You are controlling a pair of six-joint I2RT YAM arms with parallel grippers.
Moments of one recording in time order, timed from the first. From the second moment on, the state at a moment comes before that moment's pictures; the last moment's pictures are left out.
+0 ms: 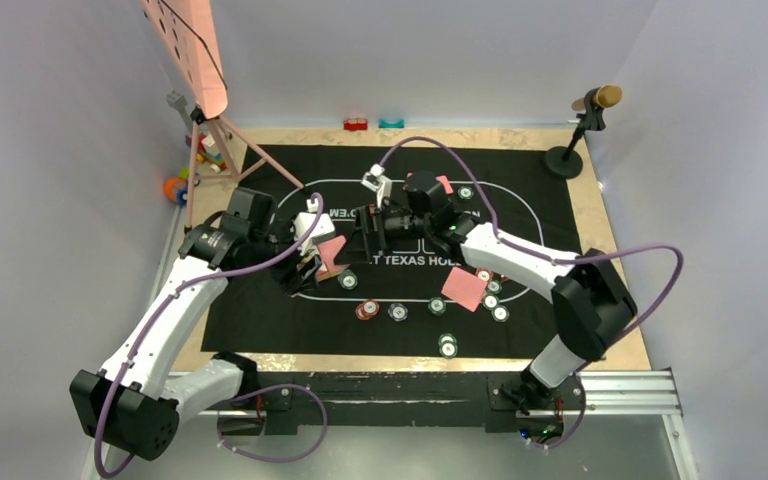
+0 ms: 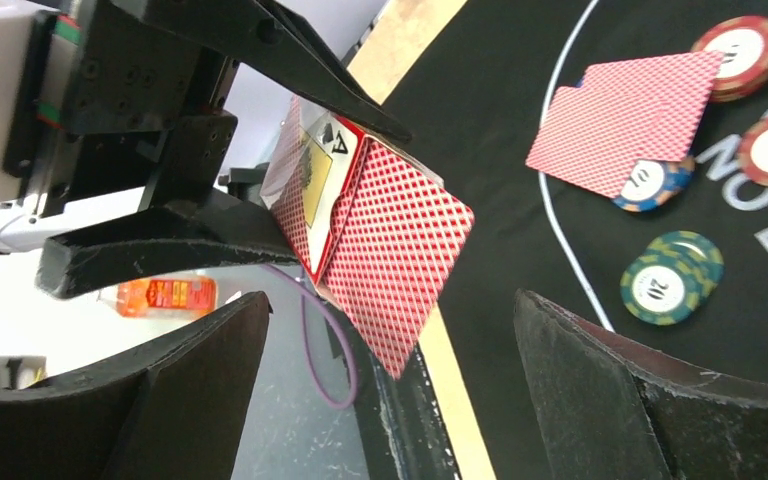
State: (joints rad) left arm -0.32 1.07 1.03 -0.95 0.55 0.62; right arm 0.72 1.59 1.10 0.09 -0.73 0.62
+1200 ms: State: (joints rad) left arm -0.32 1.04 1.03 -0.96 0.54 0.61; right arm 0.67 1.75 1.08 0.36 -0.86 0.86
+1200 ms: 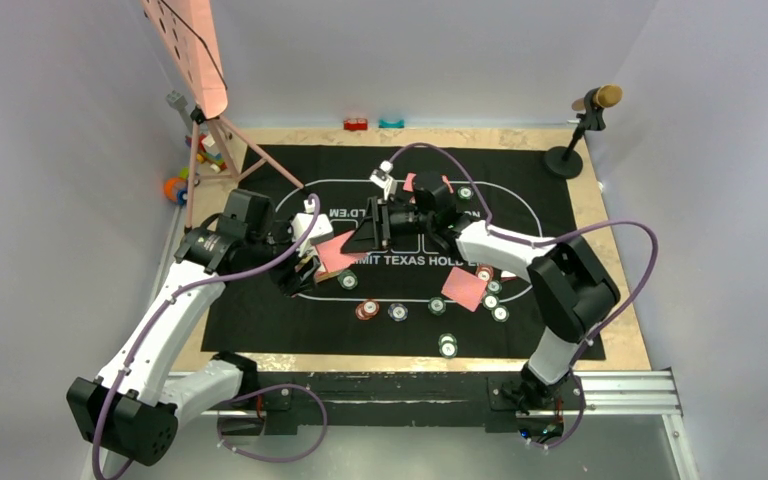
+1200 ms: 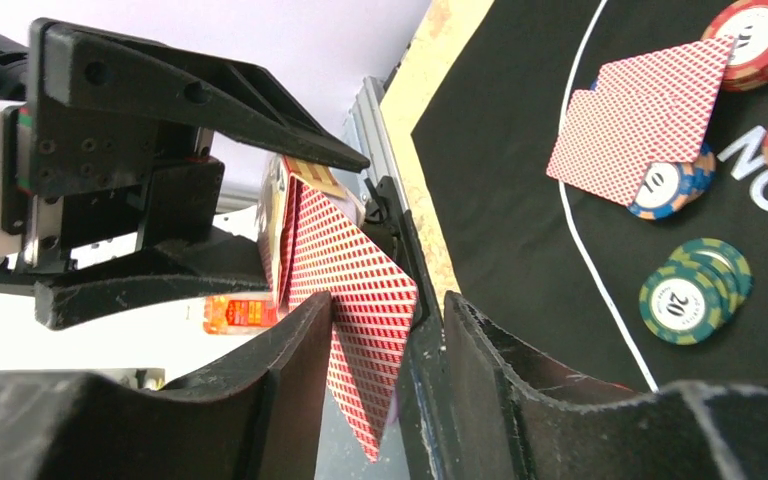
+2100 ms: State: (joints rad) left arm -0.32 1.04 1.03 -0.96 0.54 0.61; right arm 0.46 1.51 1.15 -0.04 -0.71 0.61
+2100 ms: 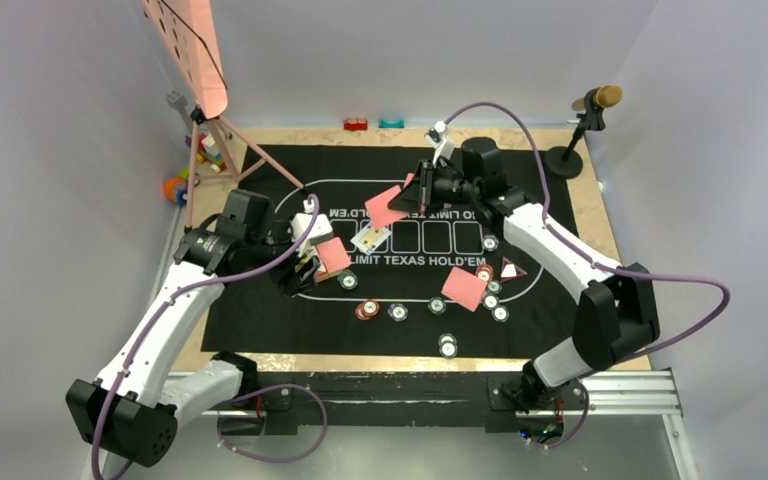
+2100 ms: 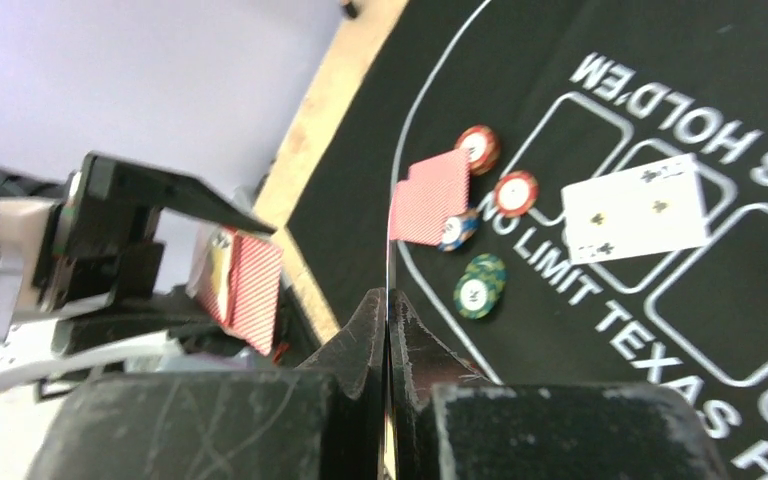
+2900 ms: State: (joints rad) left arm -0.32 1.02 1.03 -0.97 0.56 0.61; right arm 0.79 2.01 1.59 -0.48 0.65 0.16
